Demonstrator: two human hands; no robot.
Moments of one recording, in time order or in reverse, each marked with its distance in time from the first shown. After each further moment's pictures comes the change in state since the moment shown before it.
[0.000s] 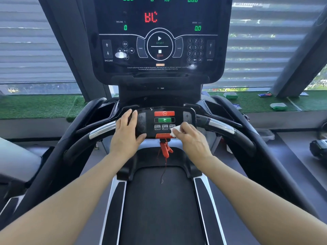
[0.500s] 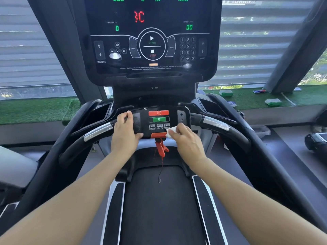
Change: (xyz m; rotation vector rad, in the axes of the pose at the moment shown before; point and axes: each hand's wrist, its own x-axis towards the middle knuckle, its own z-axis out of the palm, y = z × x) left_hand 0.008 0.013 0.006 -0.098 0.005 -0.107; right_hand -0.008 -0.006 0.005 -0.029 0.086 0.048
